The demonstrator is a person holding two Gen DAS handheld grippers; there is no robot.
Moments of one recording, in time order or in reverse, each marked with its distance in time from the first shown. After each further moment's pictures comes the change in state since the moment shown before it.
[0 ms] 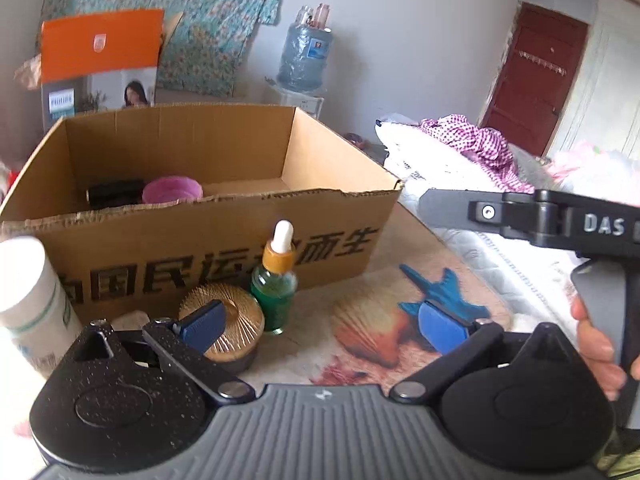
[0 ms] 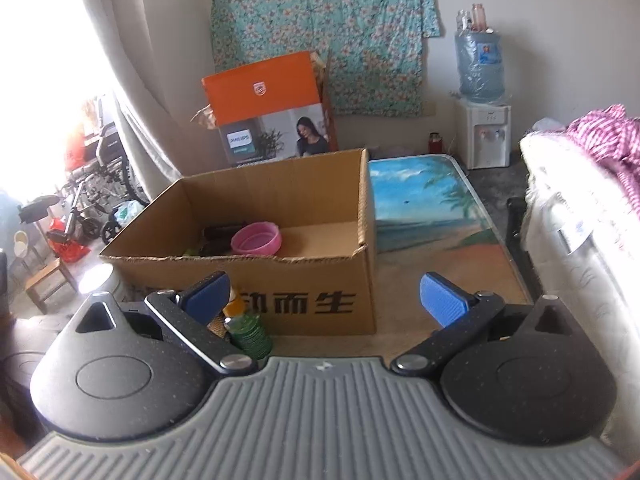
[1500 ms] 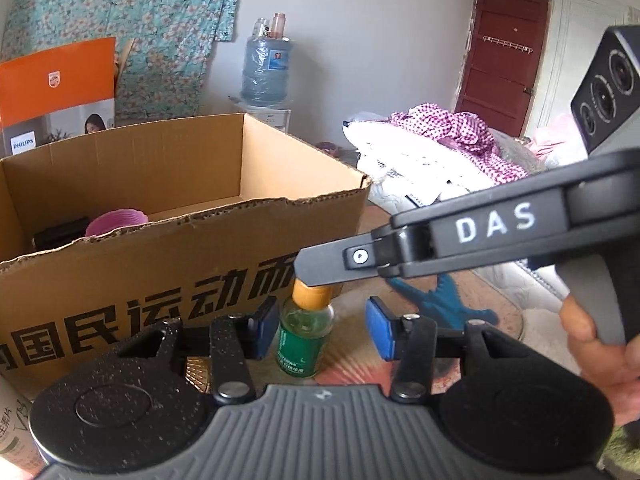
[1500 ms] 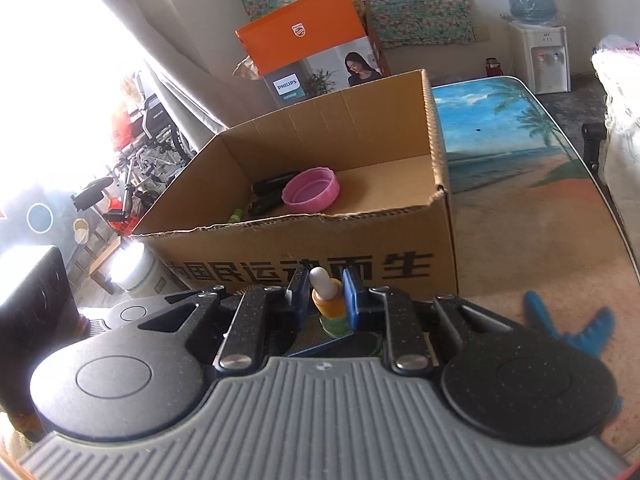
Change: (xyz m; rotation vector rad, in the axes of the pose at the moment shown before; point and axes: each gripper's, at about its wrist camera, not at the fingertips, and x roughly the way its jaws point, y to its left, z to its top) left arm 0.050 -0.023 -0.002 0.129 -0.042 -0.036; right arm 0.054 0.000 0.000 0.102 0.185 0.185
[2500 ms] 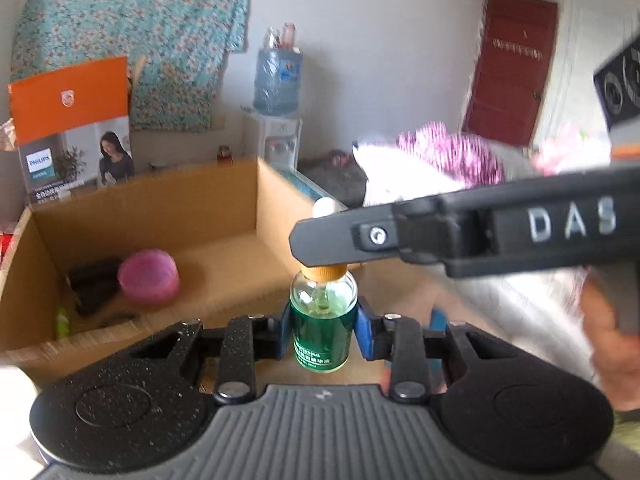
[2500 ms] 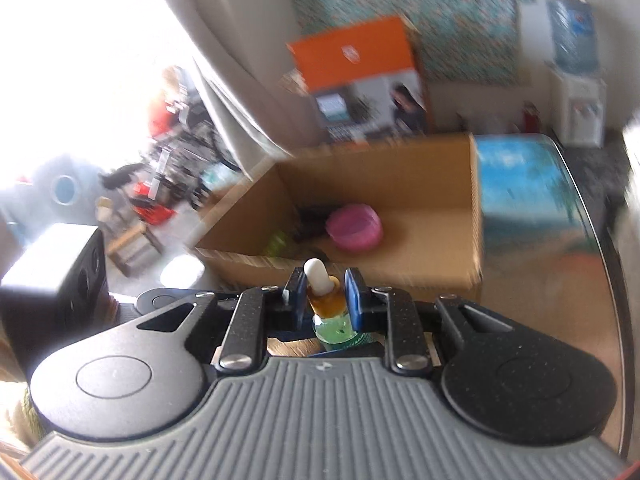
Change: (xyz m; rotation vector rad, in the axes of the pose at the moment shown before) left arm -0.048 0.002 0.060 -0.022 -0.014 0.033; right arm -0.051 0.049 0.047 -0.191 -0.068 0.103
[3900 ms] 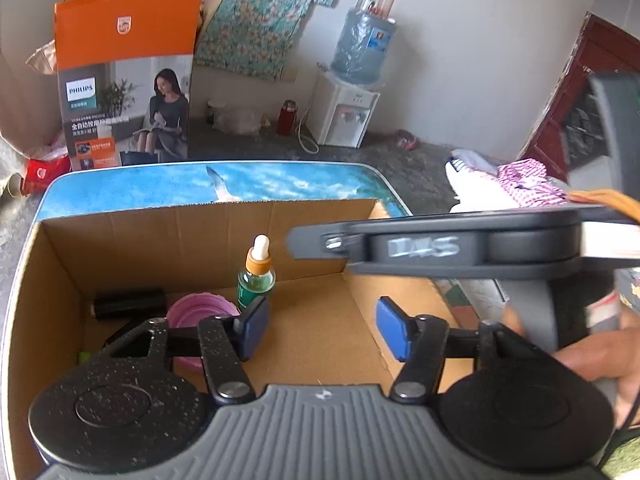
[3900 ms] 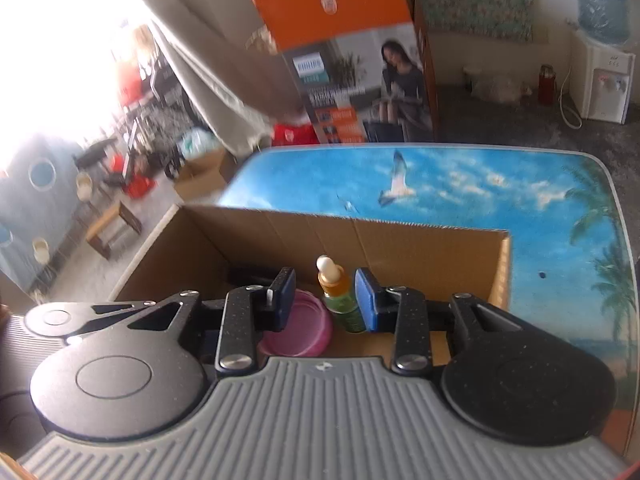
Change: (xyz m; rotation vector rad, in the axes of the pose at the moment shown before) left arm 0.088 0.096 0.085 -0.234 0.147 0.096; right arm 0.184 -0.092 0.115 0.067 0.193 -0.034
